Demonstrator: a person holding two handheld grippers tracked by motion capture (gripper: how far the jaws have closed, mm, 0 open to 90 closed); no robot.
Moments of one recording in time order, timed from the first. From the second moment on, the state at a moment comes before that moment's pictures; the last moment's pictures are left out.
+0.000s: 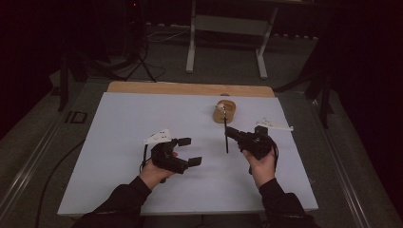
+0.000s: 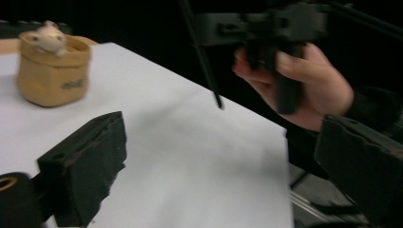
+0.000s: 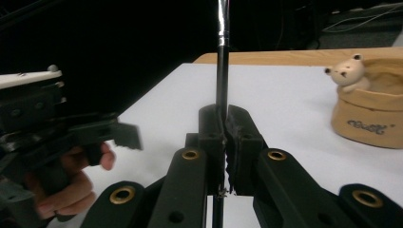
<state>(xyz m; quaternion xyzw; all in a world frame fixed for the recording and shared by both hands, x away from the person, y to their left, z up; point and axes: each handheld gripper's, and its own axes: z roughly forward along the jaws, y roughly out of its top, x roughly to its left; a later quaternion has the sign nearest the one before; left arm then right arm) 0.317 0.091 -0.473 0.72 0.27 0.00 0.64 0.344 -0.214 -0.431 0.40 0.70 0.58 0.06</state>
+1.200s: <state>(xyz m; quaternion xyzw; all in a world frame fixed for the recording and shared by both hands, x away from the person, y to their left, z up) 0.336 0.018 -0.472 0.73 0.34 -0.06 0.60 0.339 -0.194 -0.429 0.38 0.70 0.60 0.05</state>
